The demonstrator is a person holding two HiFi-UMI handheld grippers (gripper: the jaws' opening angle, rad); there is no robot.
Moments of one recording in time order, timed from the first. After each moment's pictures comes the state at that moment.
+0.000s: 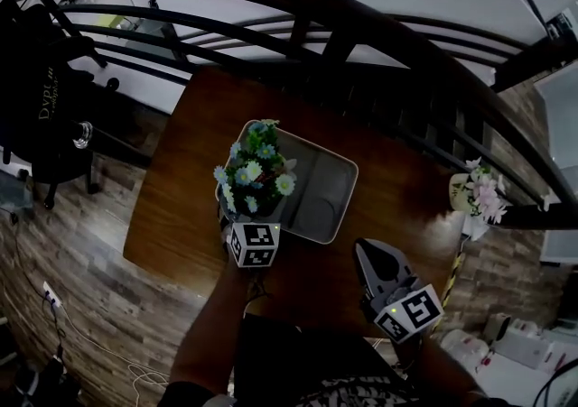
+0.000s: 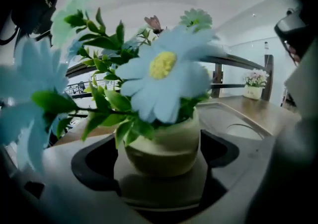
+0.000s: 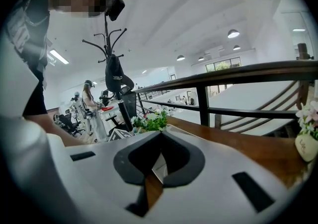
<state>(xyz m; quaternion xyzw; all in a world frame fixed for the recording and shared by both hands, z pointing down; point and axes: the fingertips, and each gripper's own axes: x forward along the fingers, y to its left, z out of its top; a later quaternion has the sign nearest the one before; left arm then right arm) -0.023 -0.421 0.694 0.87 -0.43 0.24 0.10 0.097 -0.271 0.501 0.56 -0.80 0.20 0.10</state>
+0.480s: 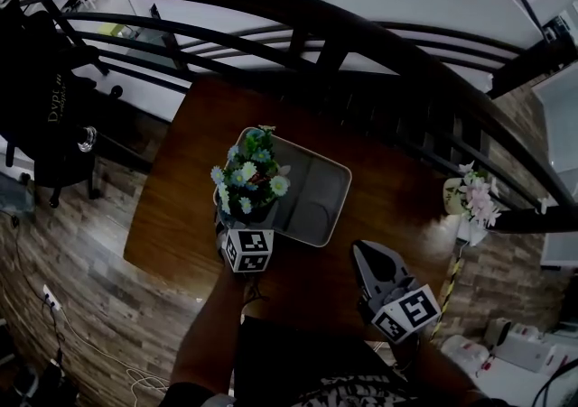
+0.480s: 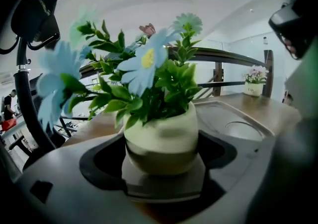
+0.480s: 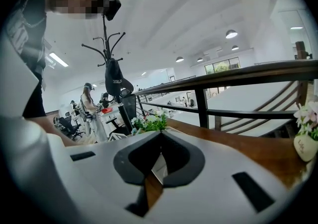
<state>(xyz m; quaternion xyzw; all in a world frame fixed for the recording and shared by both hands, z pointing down) -0.027 -0.415 0.694 0.86 -0.43 0.25 0.08 0.107 -0.267 0.494 0.57 -0.79 0.20 0.09</state>
